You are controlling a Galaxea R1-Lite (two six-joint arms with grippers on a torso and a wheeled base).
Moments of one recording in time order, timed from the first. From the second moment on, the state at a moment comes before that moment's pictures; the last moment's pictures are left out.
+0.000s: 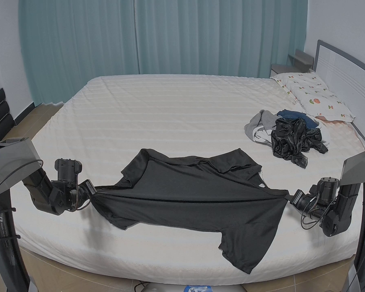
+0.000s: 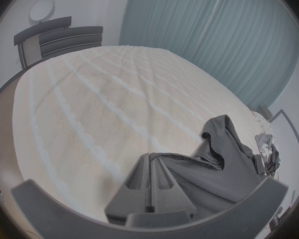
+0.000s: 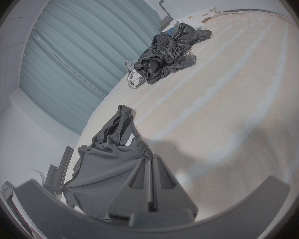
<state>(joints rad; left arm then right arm) 0.00 2.25 -0.82 -0.72 0.14 -0.60 -0.06 2.41 -0.48 -1.46 0.24 0.67</state>
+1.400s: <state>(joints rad) 0.08 2.27 -0.92 -0.81 -0.19 -1.08 0.10 2.36 -0.19 -1.55 0.43 0.56</state>
